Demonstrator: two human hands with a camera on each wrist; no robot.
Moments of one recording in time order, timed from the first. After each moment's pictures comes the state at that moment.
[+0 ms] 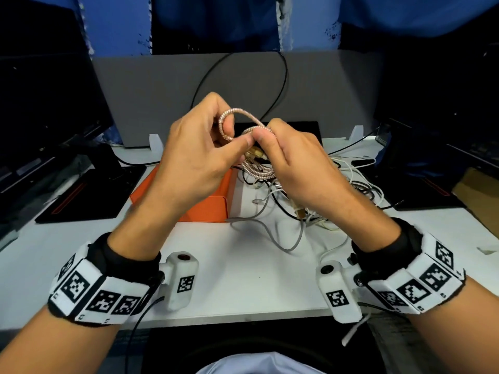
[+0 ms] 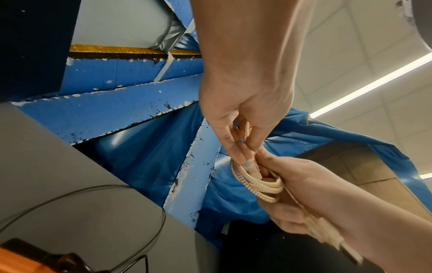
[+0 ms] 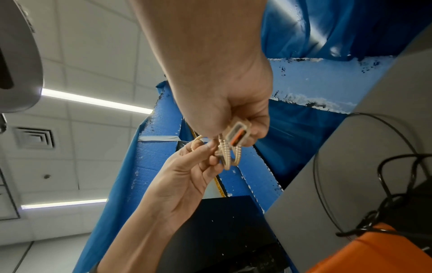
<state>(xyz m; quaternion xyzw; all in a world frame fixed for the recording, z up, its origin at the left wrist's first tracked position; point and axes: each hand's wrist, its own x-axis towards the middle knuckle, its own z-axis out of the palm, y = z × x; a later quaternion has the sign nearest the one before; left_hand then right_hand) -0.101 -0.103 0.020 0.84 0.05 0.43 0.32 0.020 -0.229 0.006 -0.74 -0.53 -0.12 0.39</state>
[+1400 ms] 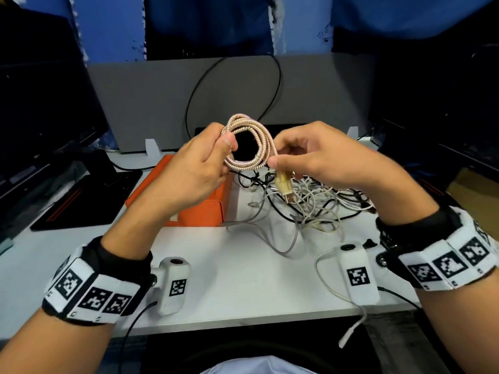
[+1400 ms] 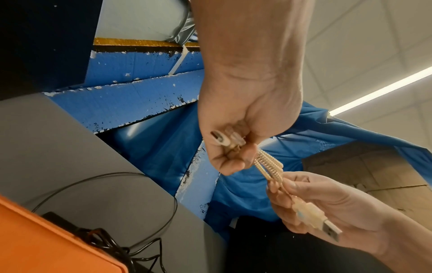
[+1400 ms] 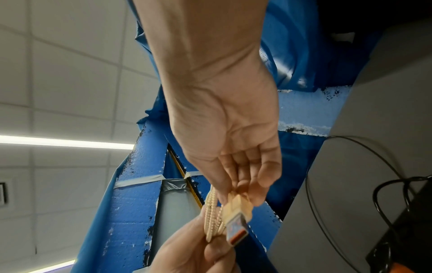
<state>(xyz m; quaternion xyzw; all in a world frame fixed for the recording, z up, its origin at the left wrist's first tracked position) -0.087 -0.078 0.005 0.88 0.05 0.29 0.37 0.068 -0.261 0.028 -0.72 -0.58 0.08 0.37</state>
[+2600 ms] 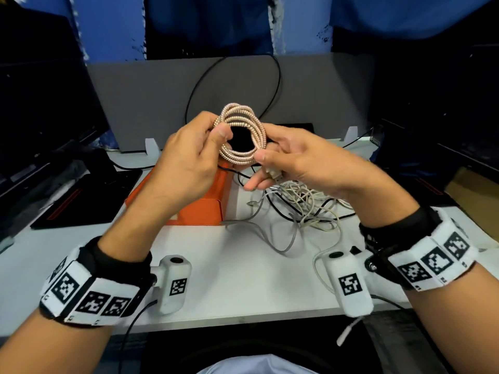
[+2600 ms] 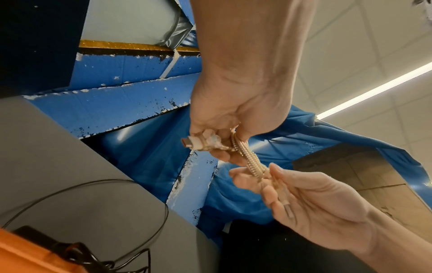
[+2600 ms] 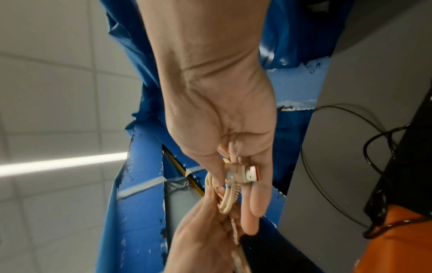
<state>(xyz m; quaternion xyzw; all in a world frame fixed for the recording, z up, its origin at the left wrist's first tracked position) -0.094 -0.091 0.015 0.88 0.10 0.41 0.22 0.047 -0.247 0.018 -0.60 -0.57 0.27 0.49</state>
